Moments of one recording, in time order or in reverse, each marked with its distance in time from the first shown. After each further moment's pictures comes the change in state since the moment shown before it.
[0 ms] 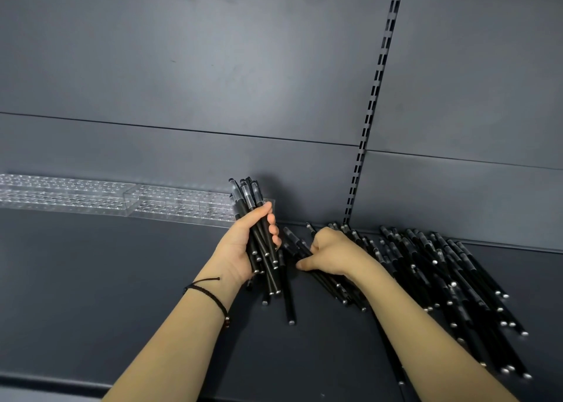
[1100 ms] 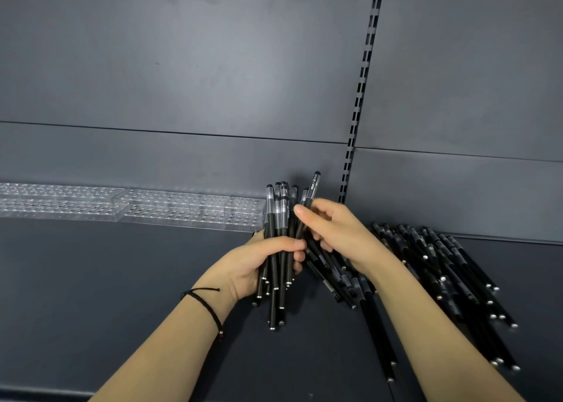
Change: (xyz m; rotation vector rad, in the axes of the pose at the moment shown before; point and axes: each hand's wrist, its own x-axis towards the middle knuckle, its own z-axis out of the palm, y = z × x) left_hand -0.008 -0.020 0.009 0.444 -0.292 -0.169; right_hand -0.029 0.003 -0.027 0.617 0.174 -0.286
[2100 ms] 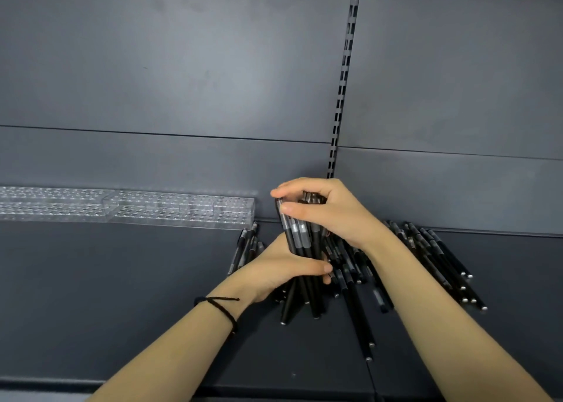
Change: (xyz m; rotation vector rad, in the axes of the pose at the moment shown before) left_hand -0.001 -0.019 0.048 0.527 -0.096 0.281; right_hand -0.012 -0.022 -0.023 0.105 -0.100 -0.382
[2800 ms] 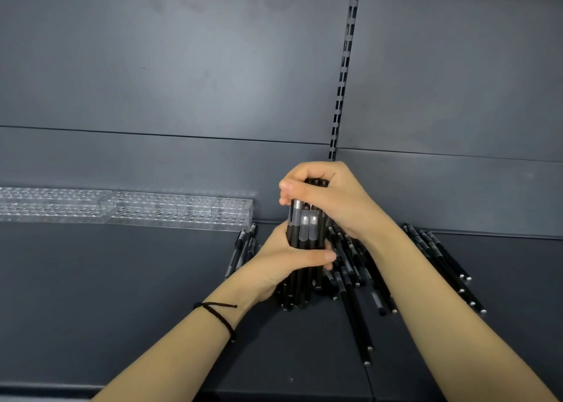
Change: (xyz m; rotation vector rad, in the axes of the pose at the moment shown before) left_hand 0.005 0.006 0.004 -0.094 0.093 0.092; right_hand 0.010 -0.018 -0.004 0.008 0.063 -0.051
